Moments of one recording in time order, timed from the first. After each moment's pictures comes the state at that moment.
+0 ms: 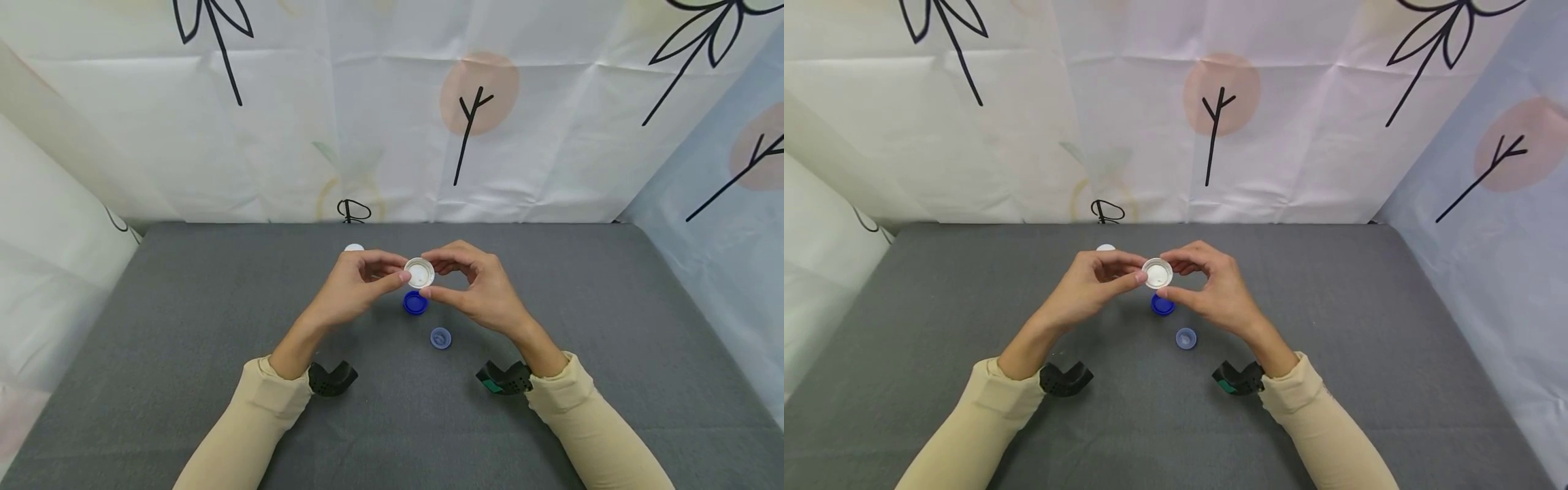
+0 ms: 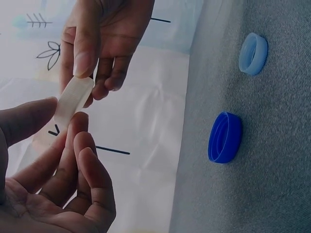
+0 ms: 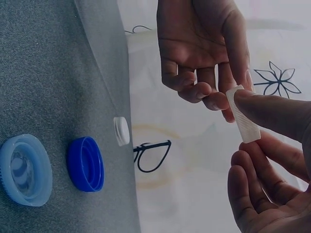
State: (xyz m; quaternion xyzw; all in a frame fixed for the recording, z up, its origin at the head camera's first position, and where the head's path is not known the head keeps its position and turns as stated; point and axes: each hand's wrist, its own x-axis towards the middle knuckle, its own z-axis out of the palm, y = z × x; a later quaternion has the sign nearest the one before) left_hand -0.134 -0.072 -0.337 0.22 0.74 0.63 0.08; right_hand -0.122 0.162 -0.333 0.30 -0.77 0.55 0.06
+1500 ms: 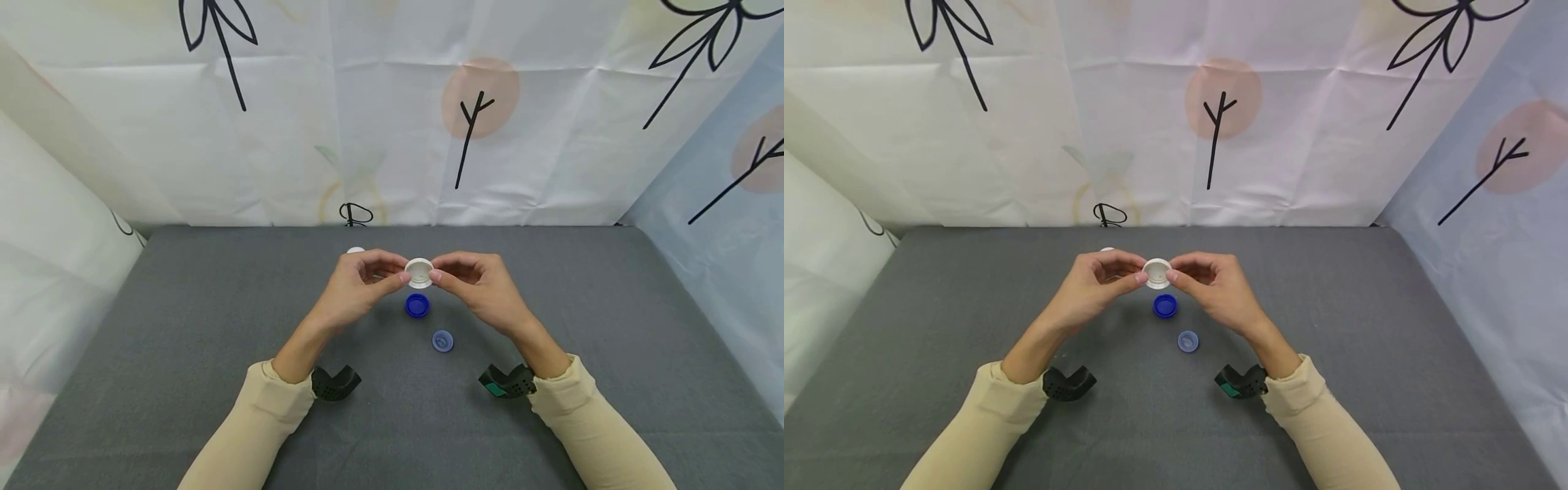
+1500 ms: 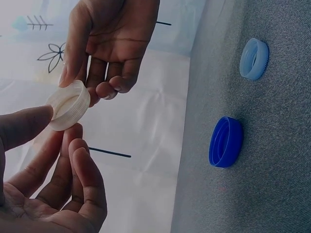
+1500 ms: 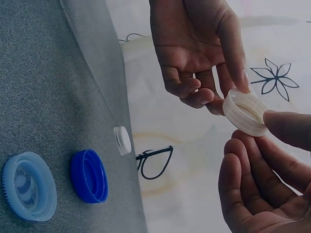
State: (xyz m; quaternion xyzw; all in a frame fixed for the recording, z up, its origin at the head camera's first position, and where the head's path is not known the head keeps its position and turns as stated) left_hand -0.131 -0.070 -0.337 0.21 0.72 0.66 0.07; right_hand -0.123 0.164 -0.330 0.20 -0.76 0.62 -0.03
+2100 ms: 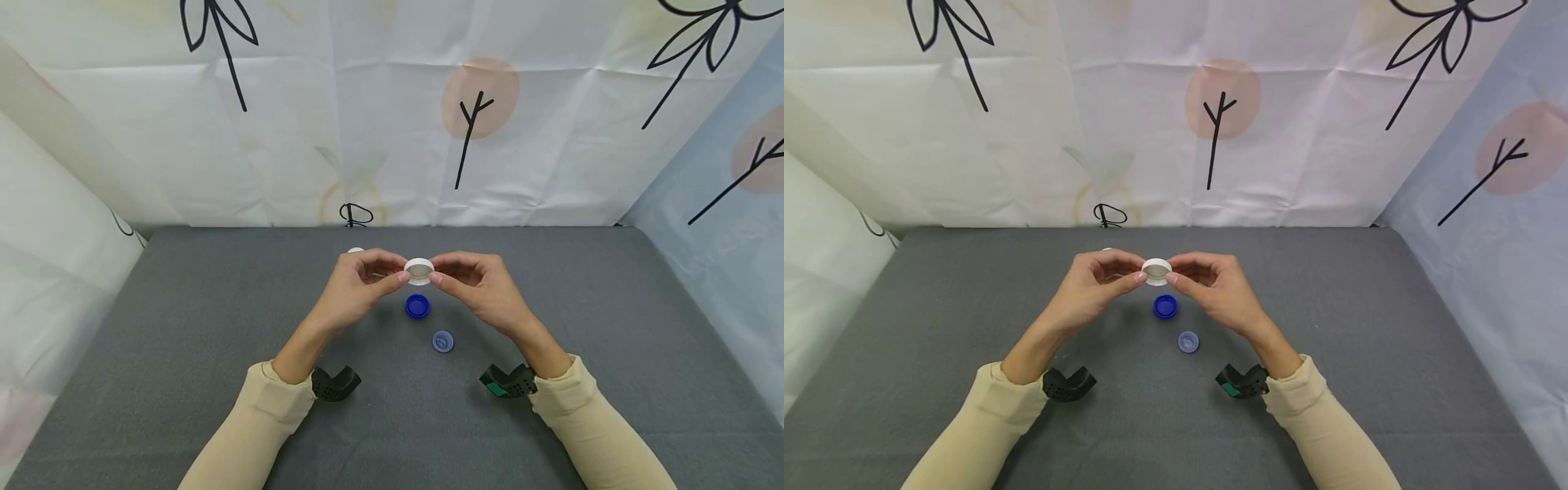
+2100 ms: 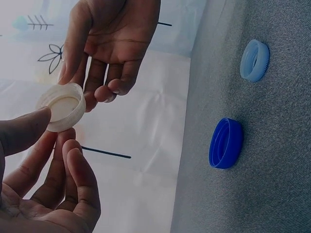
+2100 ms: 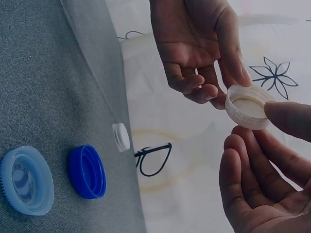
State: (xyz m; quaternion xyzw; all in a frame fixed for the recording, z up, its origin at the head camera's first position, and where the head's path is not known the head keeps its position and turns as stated) left_hand -0.130 -0.069 -0.337 0.22 0.71 0.67 0.05; right_hand -0.121 0.166 -0.331 0.22 -0.74 0.63 -0.04
